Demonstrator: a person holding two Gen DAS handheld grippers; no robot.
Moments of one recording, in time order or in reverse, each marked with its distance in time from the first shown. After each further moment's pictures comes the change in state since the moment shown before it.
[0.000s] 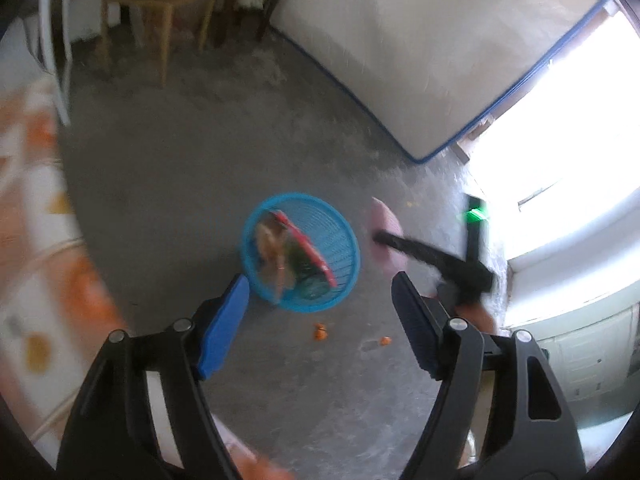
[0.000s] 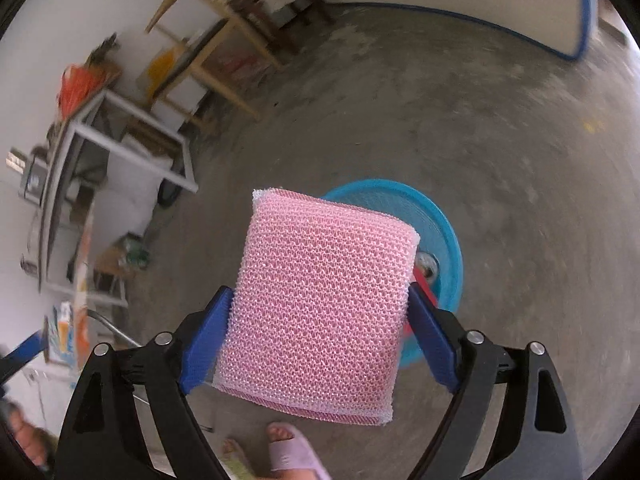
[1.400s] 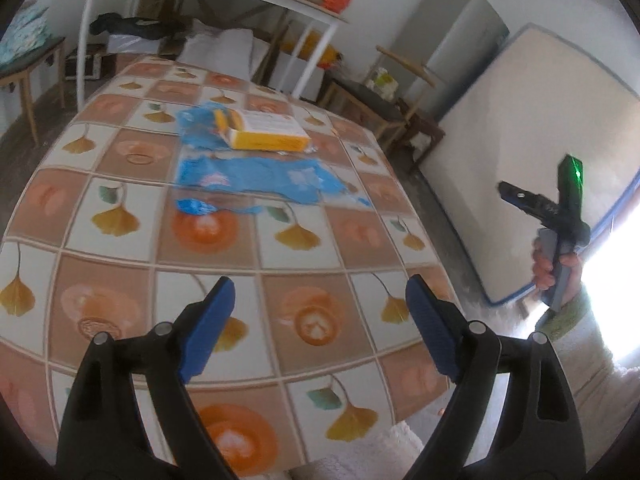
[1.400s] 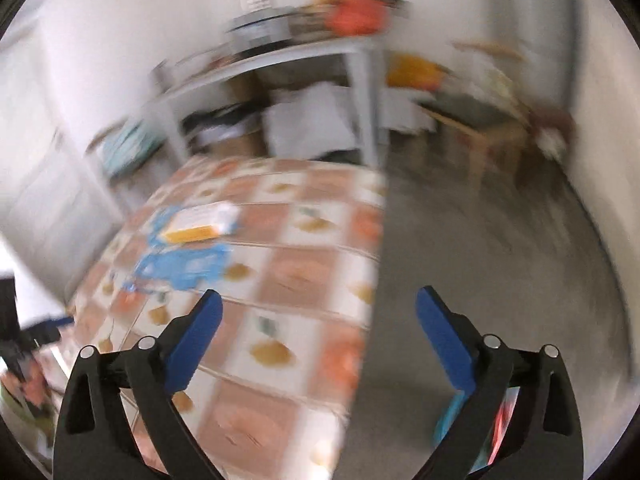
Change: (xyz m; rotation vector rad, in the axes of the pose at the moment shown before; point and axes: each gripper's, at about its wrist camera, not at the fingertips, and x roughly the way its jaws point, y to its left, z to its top) left arm -0.282 0.226 -0.285 -0.441 -0.515 0.266; right arm -0.086 0.434 -0.092 -0.938 -0.117 0.225
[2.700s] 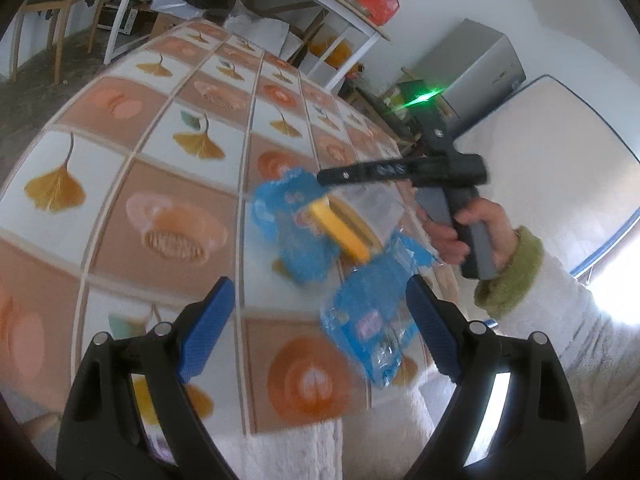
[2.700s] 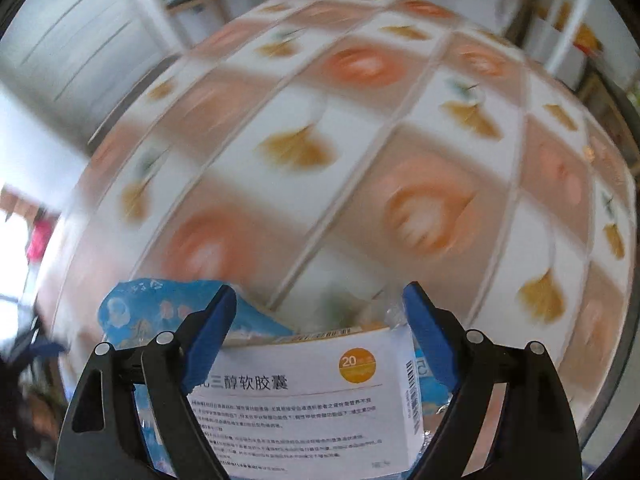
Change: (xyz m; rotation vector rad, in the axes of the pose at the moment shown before) left arm -0.031 0.082 -0.056 -0.156 -0.003 -0.067; right arm 0.196 0.244 -0.022 -0.287 0.554 0.178
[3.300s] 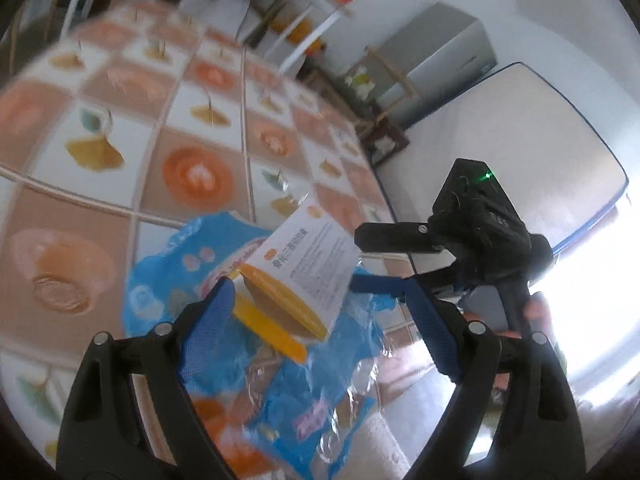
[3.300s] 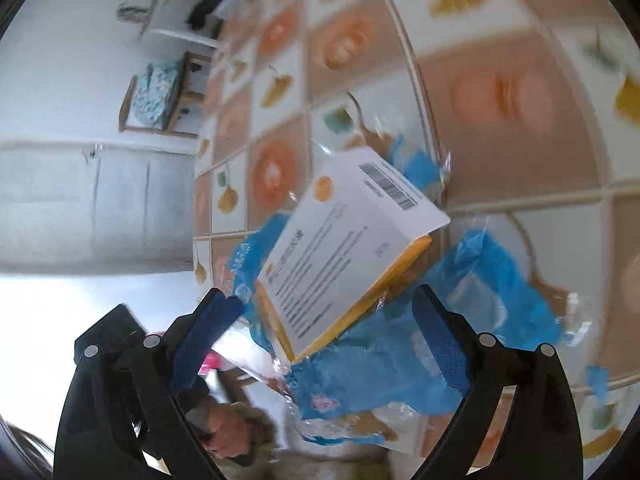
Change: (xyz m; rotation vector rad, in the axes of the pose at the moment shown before) left arm 0.067 -0.030 0.038 -0.006 0.102 -0.158; right arm -0.032 -0.035 -0.122 0.753 -0.002 0.519
